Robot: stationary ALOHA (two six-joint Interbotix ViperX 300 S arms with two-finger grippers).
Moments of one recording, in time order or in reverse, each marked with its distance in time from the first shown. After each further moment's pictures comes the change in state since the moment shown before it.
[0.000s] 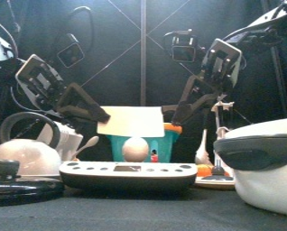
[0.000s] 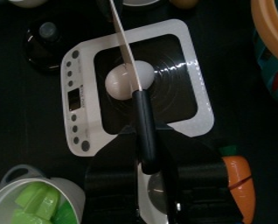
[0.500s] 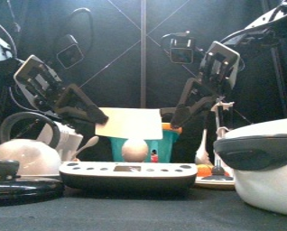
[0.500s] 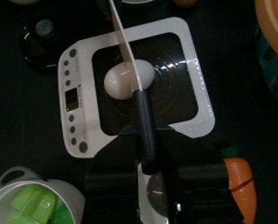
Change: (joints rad) left arm -0.002 0.020 0.003 -0.021 0.006 0.000; right arm -0.002 0.028 -0.011 -0.005 0.003 -0.002
